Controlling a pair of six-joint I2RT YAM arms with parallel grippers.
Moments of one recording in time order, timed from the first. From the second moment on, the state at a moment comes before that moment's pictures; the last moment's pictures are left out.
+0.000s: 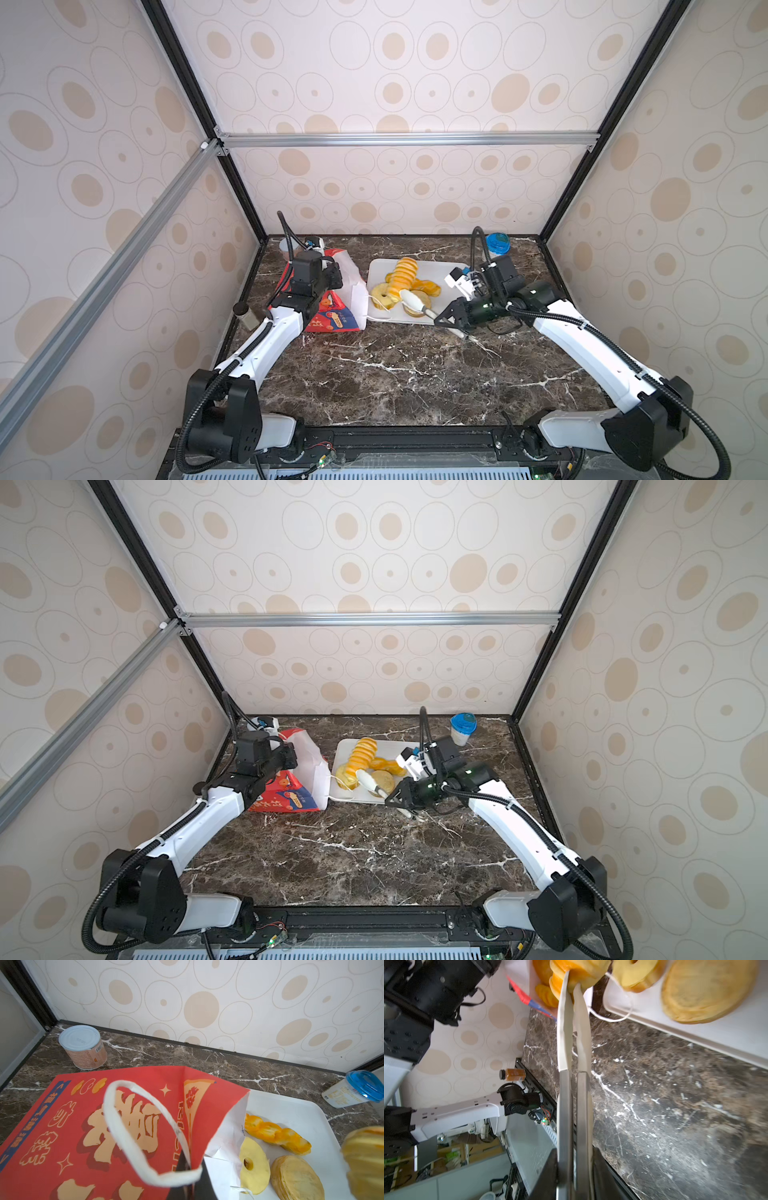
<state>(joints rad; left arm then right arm) -0.19 1.32 0.95 -0.09 -0.06 -0.30 0.41 1.28 1.18 -0.87 -0.71 0.39</state>
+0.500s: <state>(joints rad) -0.18 1.09 0.82 -0.13 0.00 -0.28 0.04 1.37 1.03 -0.81 -0.74 0.35</state>
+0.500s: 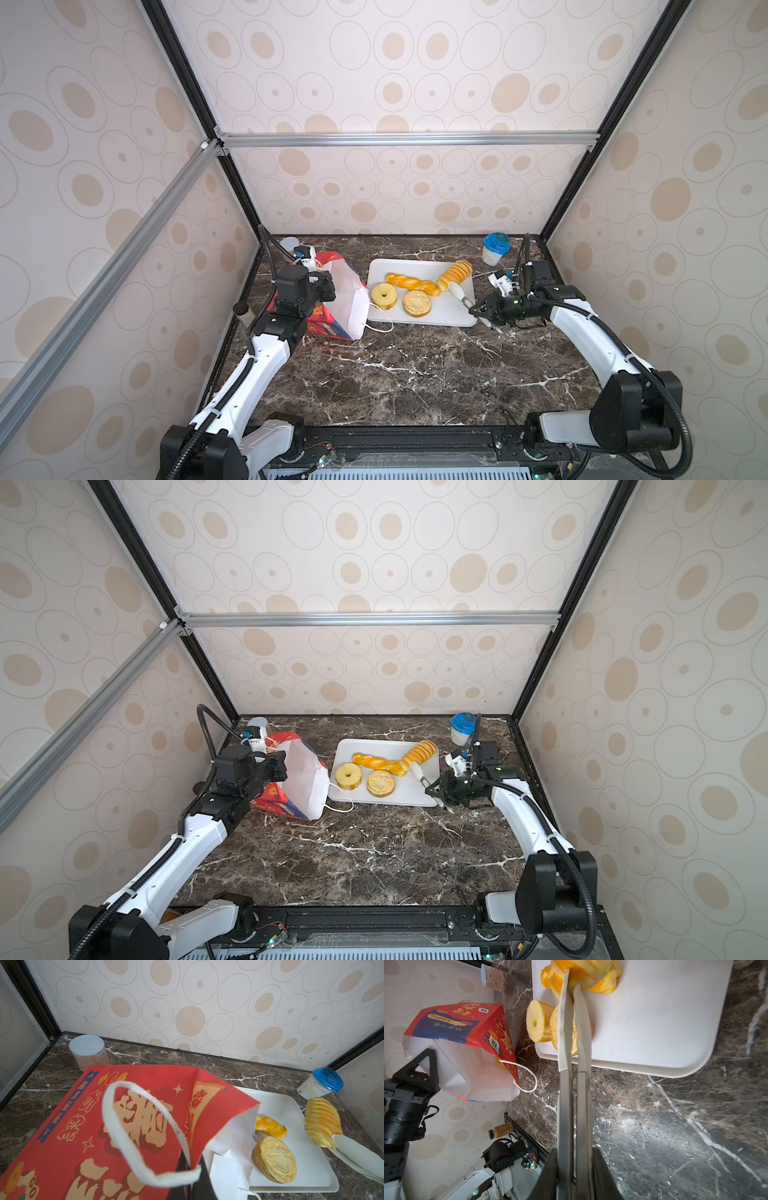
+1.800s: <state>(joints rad) -0.18 0.90 0.71 -0.25 0.27 -0.10 0.03 1.27 0.93 -0.75 -0.64 0.35</state>
